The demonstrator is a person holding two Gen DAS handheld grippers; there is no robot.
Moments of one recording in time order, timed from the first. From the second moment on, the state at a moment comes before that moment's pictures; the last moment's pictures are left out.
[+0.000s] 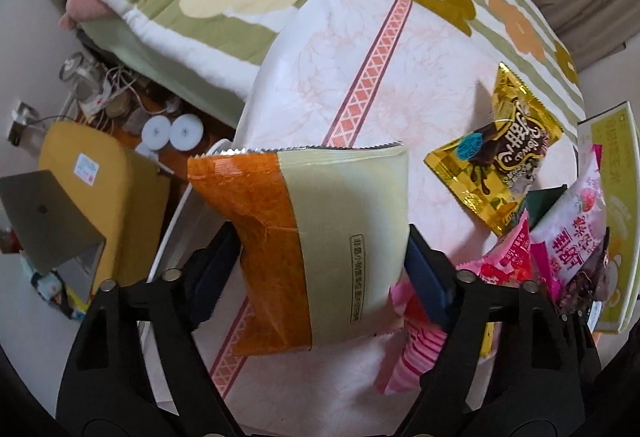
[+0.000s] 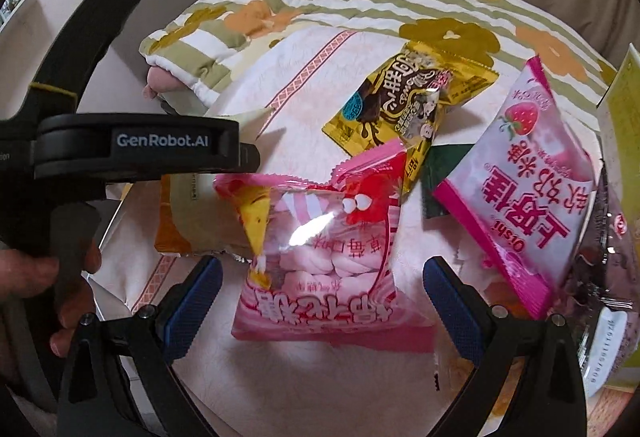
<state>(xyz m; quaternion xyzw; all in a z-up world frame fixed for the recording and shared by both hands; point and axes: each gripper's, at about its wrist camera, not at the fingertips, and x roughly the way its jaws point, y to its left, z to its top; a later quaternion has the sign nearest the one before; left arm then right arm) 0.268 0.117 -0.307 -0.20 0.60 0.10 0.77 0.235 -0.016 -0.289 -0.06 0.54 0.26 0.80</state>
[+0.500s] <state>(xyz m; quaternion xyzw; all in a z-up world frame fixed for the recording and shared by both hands) 0.260 0.117 -0.290 -0.17 0.58 0.10 0.79 0.248 -0.014 -0.297 -0.06 0.55 0.26 0.79</state>
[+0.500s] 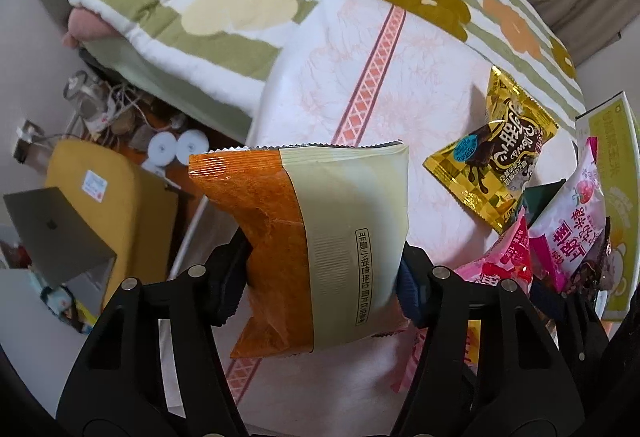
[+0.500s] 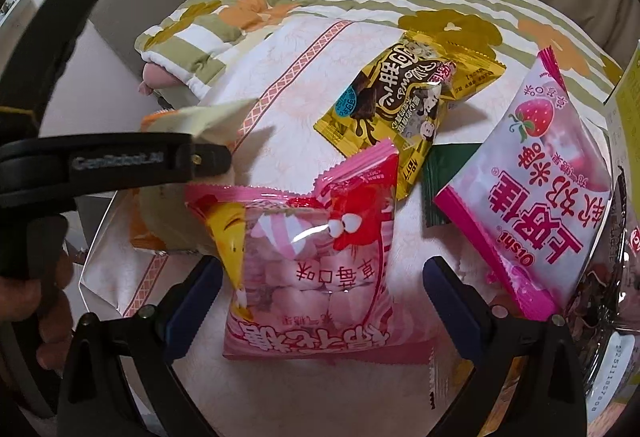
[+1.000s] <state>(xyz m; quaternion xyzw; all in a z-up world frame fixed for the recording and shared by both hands) 0.246 0.122 -0.264 -0.15 0.56 0.10 0.81 0.238 -0.015 -0.295 -0.05 0.55 0.28 0.79</state>
